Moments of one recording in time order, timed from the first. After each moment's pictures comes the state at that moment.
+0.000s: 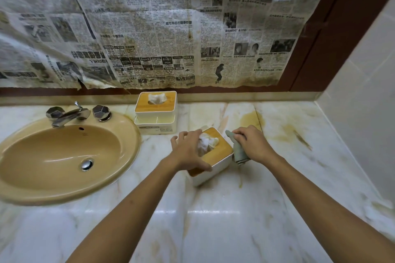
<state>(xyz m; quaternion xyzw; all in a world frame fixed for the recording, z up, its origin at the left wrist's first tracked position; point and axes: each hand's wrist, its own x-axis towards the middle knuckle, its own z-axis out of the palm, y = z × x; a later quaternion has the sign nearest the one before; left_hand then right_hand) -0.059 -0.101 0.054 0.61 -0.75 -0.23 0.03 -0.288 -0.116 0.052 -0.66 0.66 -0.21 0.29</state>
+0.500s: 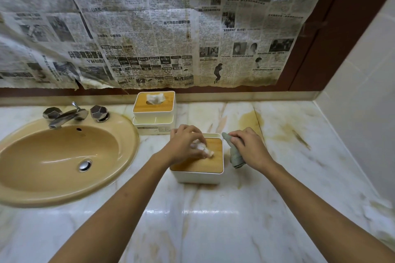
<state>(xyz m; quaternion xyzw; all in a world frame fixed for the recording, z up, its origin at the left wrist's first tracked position) -0.042 -0.122 0.058 0.52 -0.82 -0.21 0.10 -0.282 -0.096 0.052 -0.68 0.63 -0.26 0.28</state>
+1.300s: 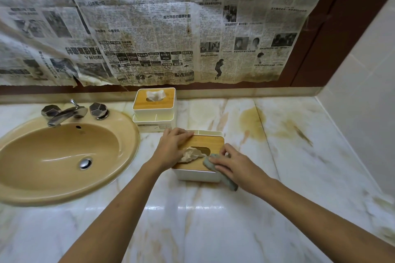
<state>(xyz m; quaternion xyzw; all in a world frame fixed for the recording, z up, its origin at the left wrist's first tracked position) -0.007 -0.110 0.030 0.57 -0.77 -0.22 0.18 -0.260 -0.048 0.036 -0.85 0.46 -0.17 0.21</state>
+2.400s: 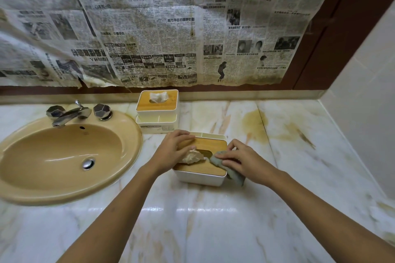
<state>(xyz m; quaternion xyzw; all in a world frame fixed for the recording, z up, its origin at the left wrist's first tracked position) 0.000 -0.102 0.037 0.56 -0.74 -0.29 0.25 -0.275 -0.073 0.043 -0.82 0.48 -0.14 0.29</state>
